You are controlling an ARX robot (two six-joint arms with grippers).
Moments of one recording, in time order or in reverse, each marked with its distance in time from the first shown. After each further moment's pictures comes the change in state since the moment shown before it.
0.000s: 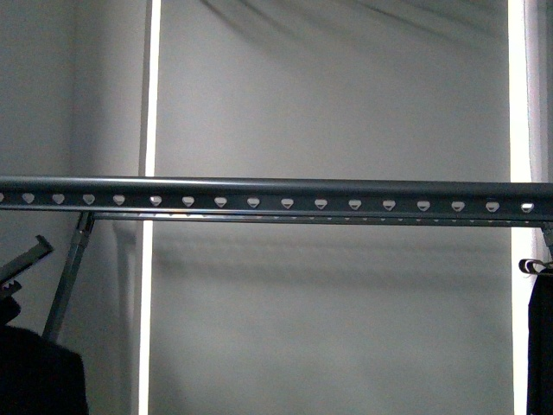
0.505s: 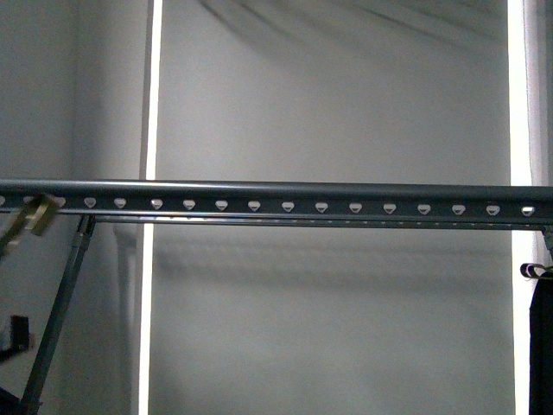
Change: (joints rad) left arm -0.032 -0.354 -0.311 -0.177 0.558 0.373; right arm 0.000 0.000 0.000 0.000 0.000 0.000
